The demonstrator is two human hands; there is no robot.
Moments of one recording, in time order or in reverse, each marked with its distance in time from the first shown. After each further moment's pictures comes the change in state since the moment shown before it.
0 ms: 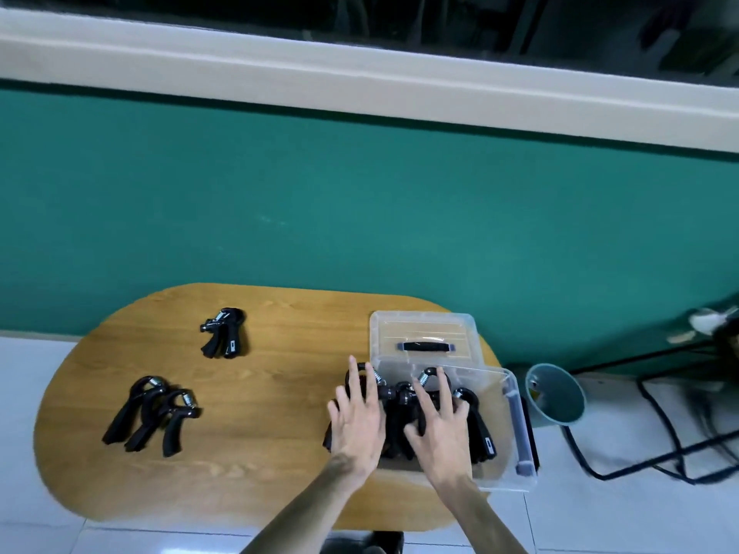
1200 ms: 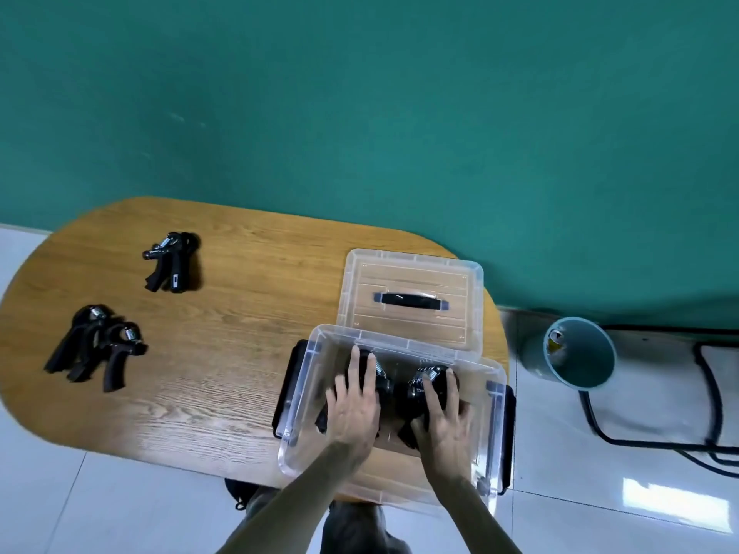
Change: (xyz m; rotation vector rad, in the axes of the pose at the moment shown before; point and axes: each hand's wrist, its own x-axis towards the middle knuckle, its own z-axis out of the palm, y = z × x) left_hand 0.069 0.097 0.143 0.001 -0.307 -0.138; right_hand 0.048 0.183 0.068 0.071 -0.248 0.033
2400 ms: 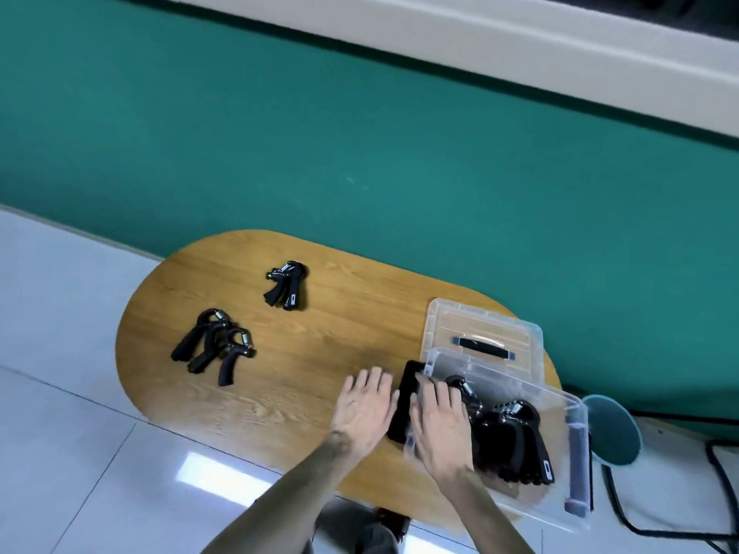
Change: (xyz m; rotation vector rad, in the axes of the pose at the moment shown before) left_hand -0.081 -0.185 -0.113 0.080 0.196 0.195; right_hand -0.044 -0.243 0.004 -0.354 0.172 -0.267
